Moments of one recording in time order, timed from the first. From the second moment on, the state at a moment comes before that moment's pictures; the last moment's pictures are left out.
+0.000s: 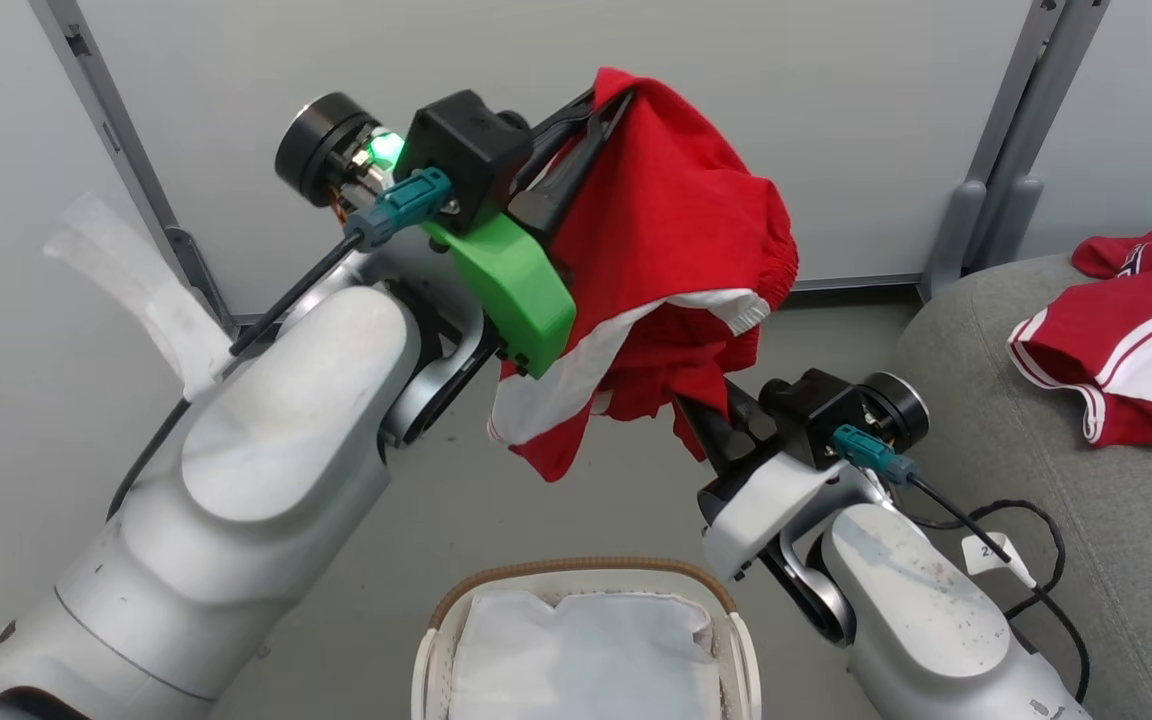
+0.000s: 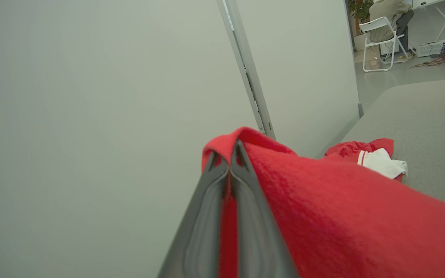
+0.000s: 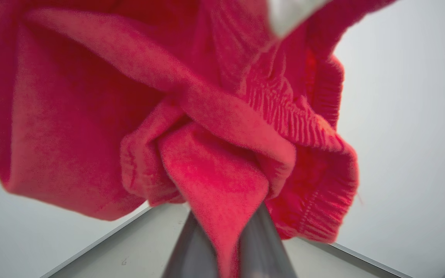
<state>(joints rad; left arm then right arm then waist) -0.94 0.24 -0.82 0.27 -0.56 -0.09 0.01 -0.50 -0.05 0.49 0.45 0.24 0.13 -0.26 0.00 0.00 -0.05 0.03</state>
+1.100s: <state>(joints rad) -0.40 0.20 -0.82 0.43 -0.67 -0.04 -0.26 -0.34 -0.05 0.13 0.33 0.10 0.13 -0.26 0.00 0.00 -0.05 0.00</state>
